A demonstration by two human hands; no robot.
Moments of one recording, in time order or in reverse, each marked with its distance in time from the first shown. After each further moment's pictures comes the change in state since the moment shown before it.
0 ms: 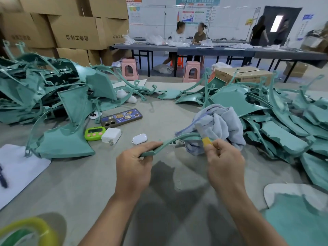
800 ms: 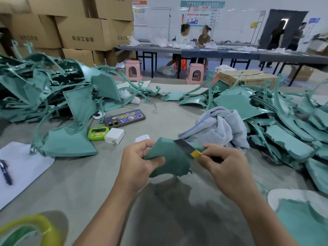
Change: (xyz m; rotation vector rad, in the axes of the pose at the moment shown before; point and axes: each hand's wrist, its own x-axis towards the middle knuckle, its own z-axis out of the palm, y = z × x) left_hand 0.010 0.001 -0.005 -0.479 -0.237 -0.306; right_hand 0.003 -0.004 -0.020 0.014 -0.296 -0.164
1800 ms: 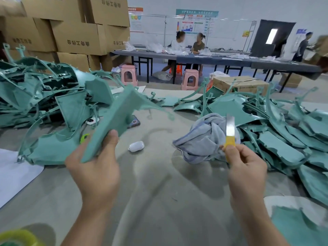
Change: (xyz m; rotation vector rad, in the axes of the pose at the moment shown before) left_hand 0.003 0.032 -0.016 -0.001 0.755 0.589; right_hand 0.011 0.031 -0.004 0.484 0.510 0.193
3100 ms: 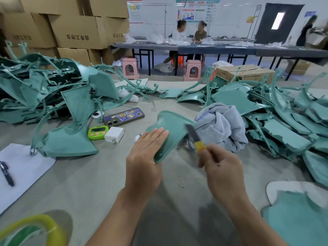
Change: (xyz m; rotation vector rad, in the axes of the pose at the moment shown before) left_hand -0.043 -0.020 0.005 0.548 -0.713 0.363; right_hand -0.045 -0.010 0.017 -0.396 -0.346 -0.182
